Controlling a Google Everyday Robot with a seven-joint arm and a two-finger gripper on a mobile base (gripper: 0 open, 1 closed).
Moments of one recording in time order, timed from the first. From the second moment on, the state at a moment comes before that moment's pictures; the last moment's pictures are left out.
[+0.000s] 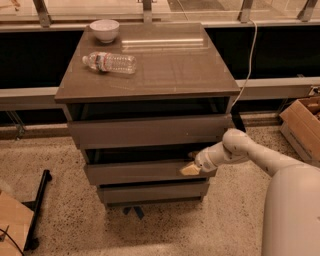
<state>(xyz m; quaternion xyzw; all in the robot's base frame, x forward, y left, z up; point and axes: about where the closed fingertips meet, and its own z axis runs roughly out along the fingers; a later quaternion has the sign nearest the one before) 0.650 -0.123 0.453 -0.47 0.79 0.29 0.24</state>
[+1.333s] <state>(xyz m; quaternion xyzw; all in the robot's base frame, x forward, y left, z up) 0.650 -0.123 0.459 -0.47 0.80 0.29 0.24</state>
